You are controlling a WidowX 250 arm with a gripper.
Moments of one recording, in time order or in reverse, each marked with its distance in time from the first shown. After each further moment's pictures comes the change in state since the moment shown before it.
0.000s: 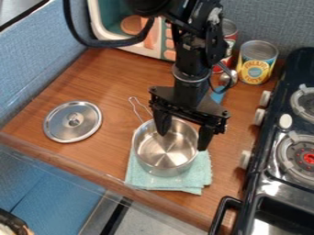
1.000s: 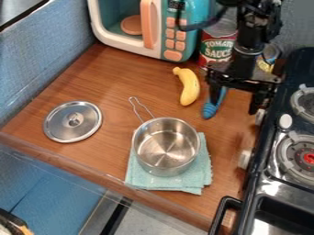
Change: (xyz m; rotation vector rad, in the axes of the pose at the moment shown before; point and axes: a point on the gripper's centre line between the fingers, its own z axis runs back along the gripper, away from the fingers) arm 0.113 -0.036 -0.033 0.019 -0.018 0.112
